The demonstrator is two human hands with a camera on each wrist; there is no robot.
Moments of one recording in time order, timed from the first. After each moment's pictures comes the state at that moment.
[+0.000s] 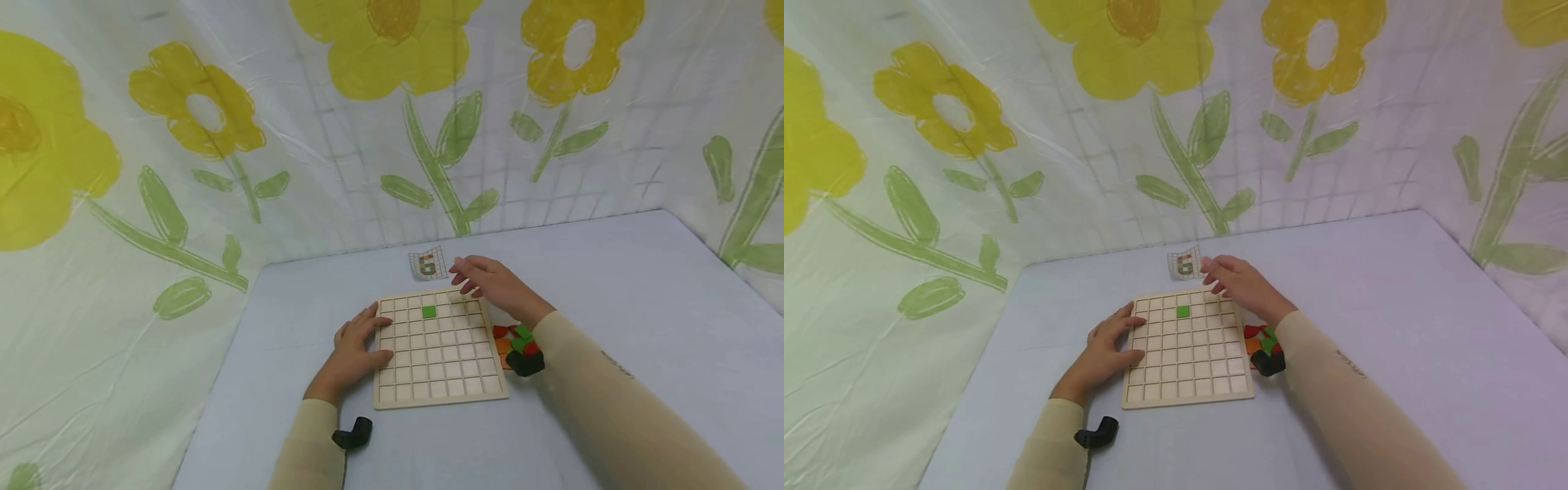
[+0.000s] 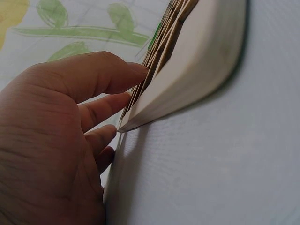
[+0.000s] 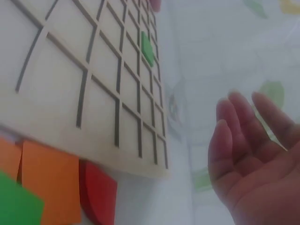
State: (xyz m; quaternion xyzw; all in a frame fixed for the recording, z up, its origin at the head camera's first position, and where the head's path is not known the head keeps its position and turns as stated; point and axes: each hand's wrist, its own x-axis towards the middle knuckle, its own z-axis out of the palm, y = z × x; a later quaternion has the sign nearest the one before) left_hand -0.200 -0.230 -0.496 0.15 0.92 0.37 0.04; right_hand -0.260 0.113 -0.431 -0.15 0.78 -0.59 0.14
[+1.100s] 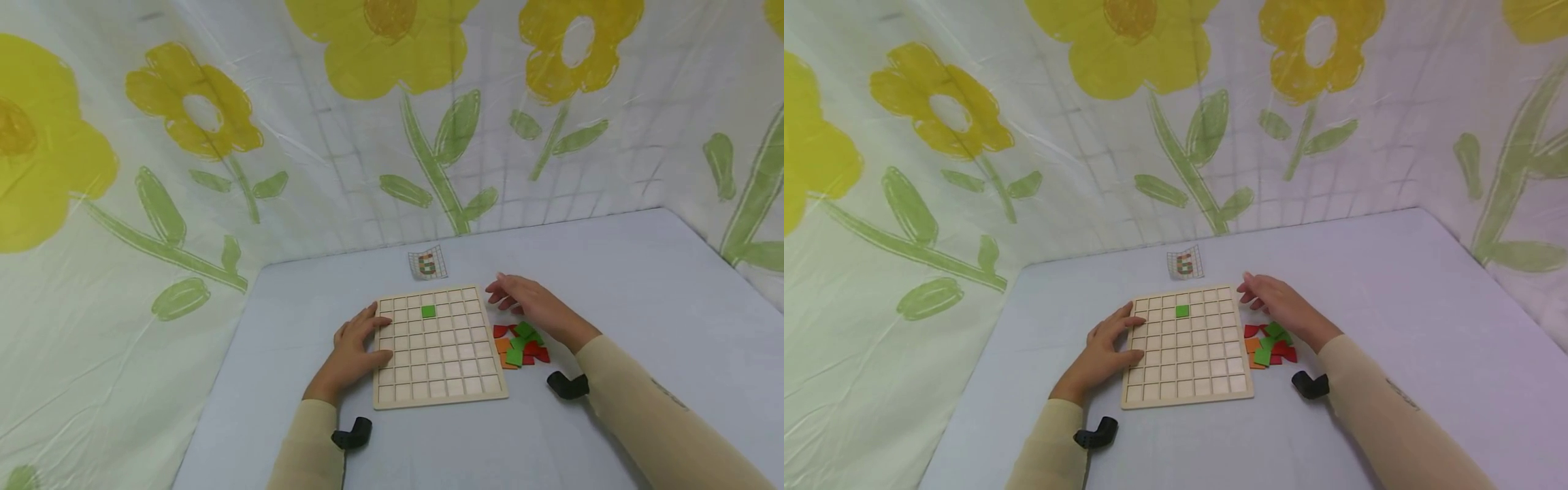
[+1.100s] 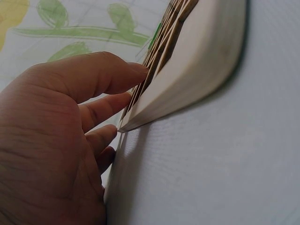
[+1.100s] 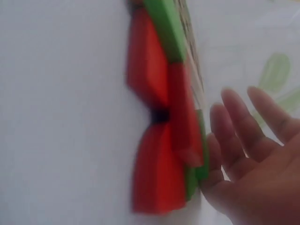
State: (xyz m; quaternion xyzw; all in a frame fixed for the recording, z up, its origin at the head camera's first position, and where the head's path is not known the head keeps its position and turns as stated) left_hand -0.199 -0.231 -0.497 0.15 0.92 0.37 0.04; right_hand -0.234 0.172 -0.462 -0.12 0.82 -0.55 0.14
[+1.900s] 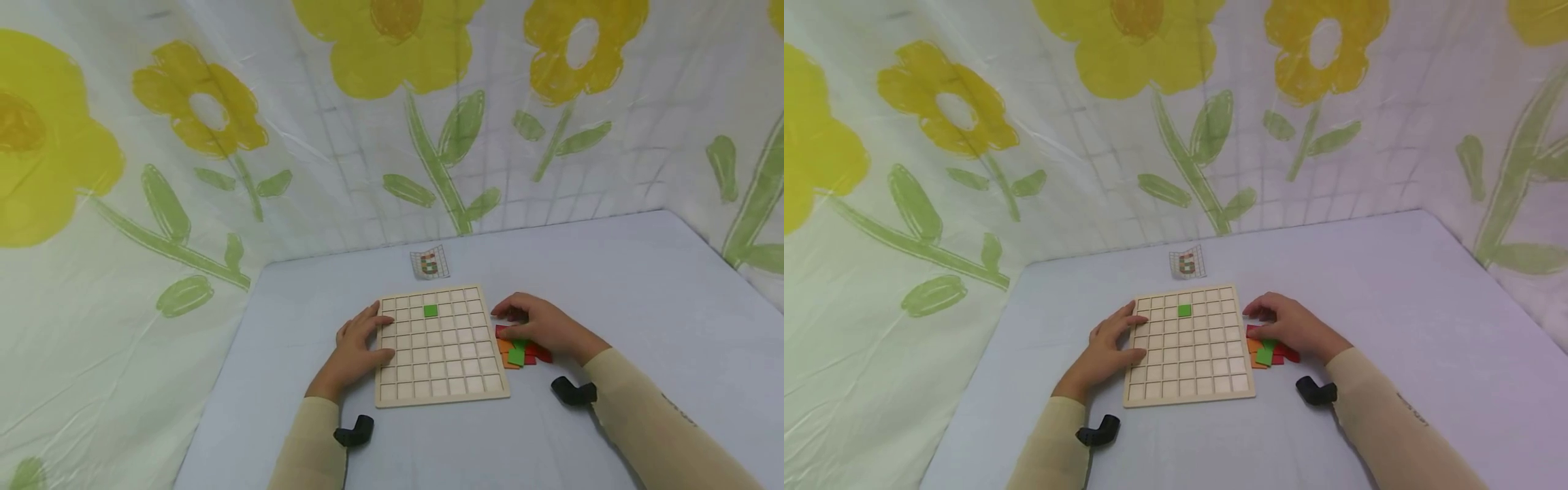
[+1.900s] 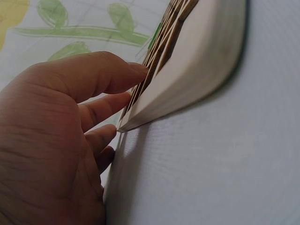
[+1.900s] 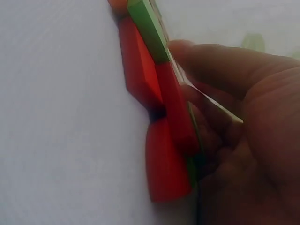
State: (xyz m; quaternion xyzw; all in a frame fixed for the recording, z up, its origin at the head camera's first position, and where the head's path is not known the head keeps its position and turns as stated) left_hand -0.198 -0.230 -0.494 0.14 0.91 0.38 0.05; right_hand -0.224 0.183 -0.493 -0.17 0.86 -0.46 0.12
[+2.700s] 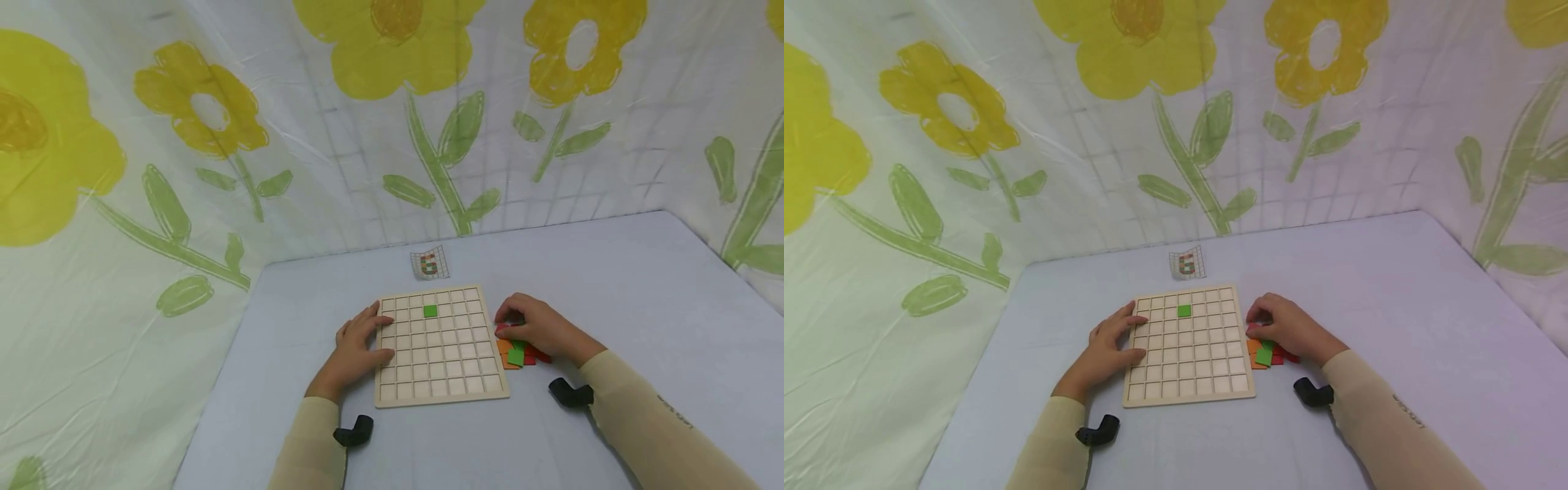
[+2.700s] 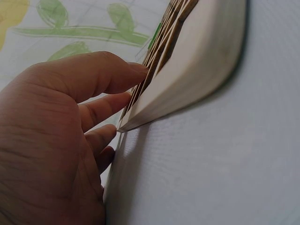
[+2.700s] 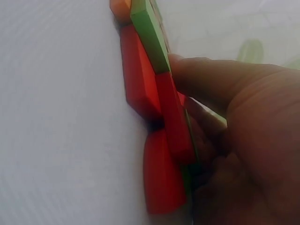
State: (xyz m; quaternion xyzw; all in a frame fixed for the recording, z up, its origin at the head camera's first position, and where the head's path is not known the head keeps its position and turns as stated) left_hand -0.196 -0.229 -0.492 0.14 0.91 0.38 0.05; right_hand -0.220 0.174 -0.489 -0.19 0.89 -0.42 0.09
